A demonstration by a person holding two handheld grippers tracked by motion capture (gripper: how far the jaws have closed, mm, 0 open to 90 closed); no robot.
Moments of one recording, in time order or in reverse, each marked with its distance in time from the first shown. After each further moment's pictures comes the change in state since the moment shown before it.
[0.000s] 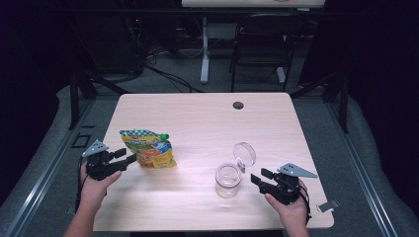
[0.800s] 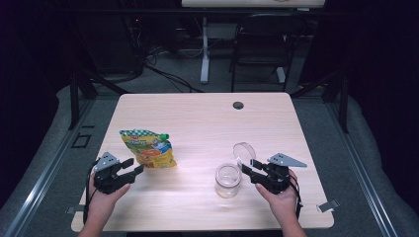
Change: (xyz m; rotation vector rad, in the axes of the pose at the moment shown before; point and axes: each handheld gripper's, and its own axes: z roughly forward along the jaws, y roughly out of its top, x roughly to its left) left arm -0.045 -0.014 -0.007 0.024 0.037 0.082; right arm 0.014 0.024 0.022 -0.030 0.037 -0.030
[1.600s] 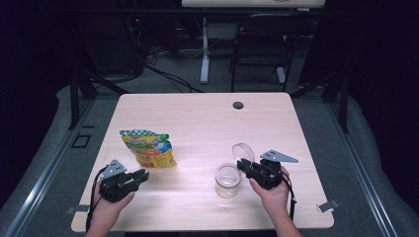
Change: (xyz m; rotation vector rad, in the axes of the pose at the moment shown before) left arm -0.030 -0.010 -0.004 0.046 -0.080 0.006; right arm 0.005 0.005 0.022 0.017 0.038 0.048
